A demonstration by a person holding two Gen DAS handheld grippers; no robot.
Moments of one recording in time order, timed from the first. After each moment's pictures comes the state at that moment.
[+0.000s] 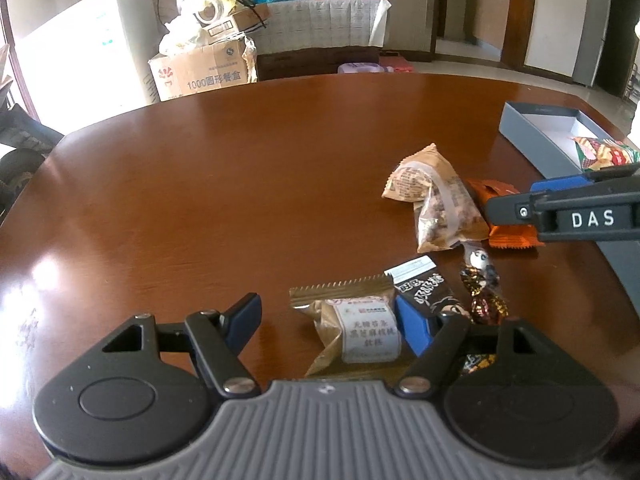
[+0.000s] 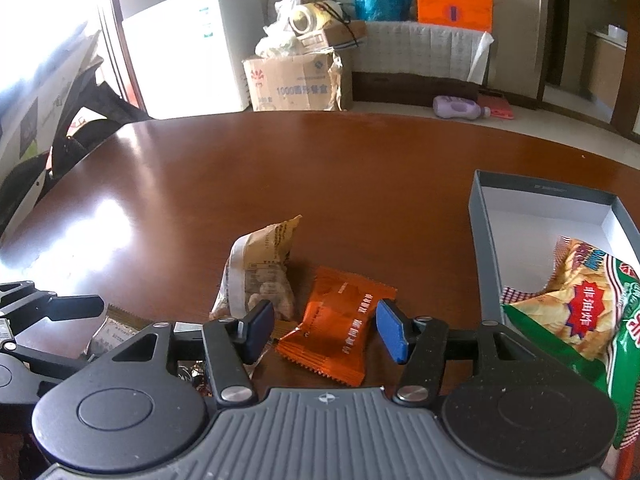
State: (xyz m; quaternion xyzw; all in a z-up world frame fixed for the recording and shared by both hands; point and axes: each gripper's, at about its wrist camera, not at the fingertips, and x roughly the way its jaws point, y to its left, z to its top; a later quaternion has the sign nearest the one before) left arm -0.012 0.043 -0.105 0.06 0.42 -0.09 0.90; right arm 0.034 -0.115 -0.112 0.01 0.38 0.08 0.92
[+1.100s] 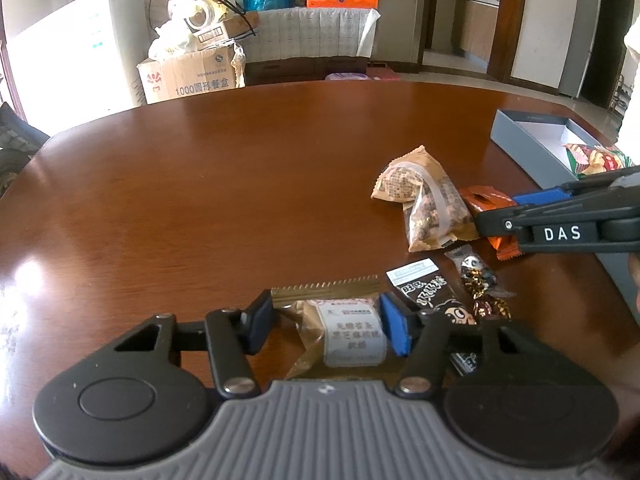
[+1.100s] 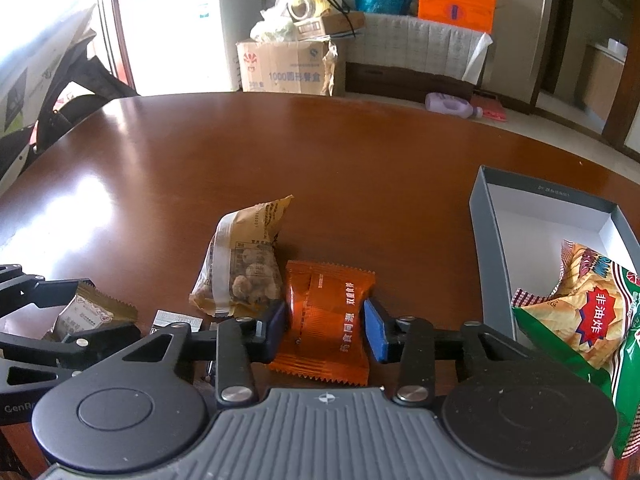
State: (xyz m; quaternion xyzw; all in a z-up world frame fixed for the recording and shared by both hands) left arm -0.010 0.047 -0.121 0.05 0.40 -0.11 0.91; right arm 0.043 -0.107 -0.126 -0.03 0.39 0.06 0.92
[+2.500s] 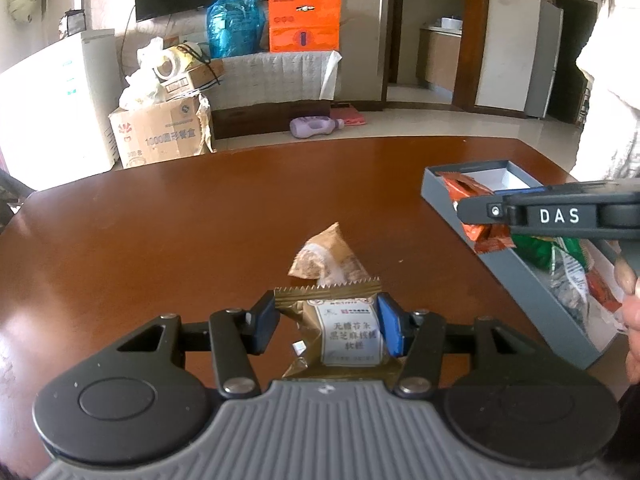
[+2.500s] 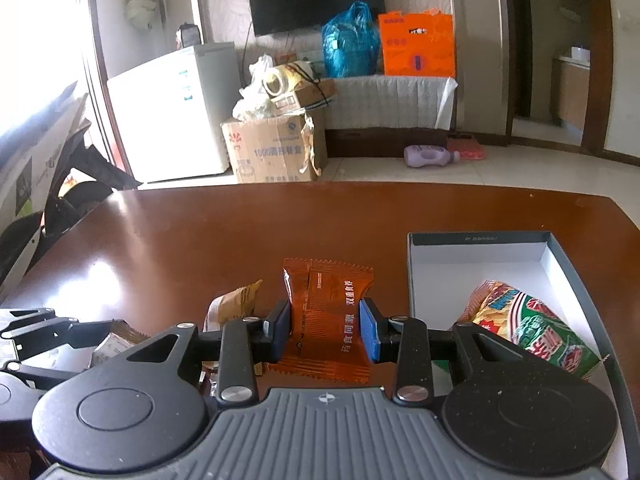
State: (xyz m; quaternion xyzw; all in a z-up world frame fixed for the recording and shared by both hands) left arm -0.035 0.004 -0.062 0.05 0.34 -0.17 0.92; right arm -0.014 -0.167 -0.064 0.04 0.30 0.05 0.95
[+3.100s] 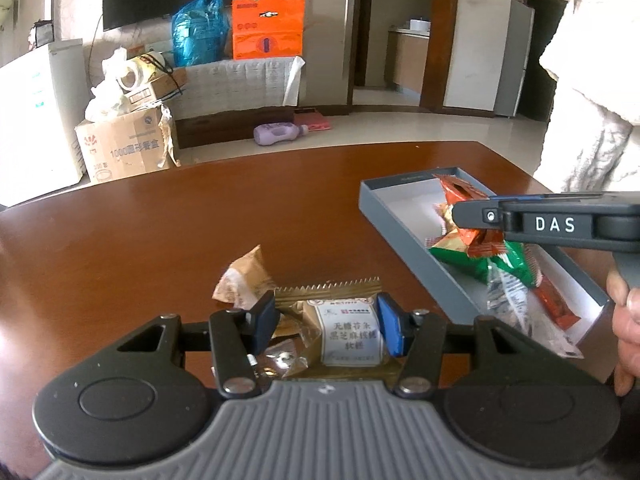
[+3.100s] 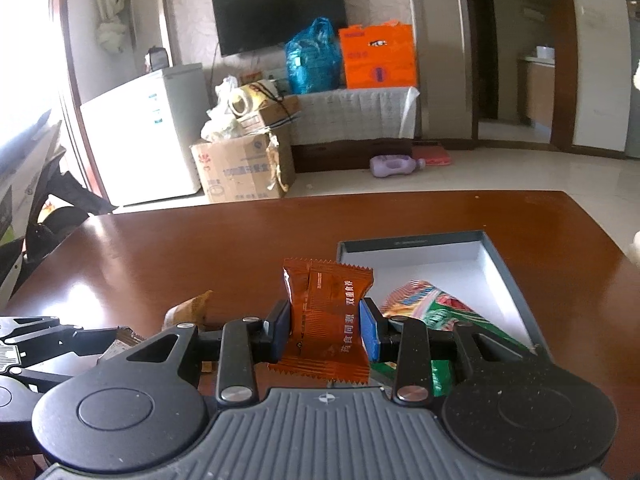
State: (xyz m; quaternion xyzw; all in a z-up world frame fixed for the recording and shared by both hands) left arm -0.038 -0.045 -0.048 0.05 0.33 -0.21 0.92; right arm -0.045 -0.216 -0.053 0.06 0.28 0.01 0.96
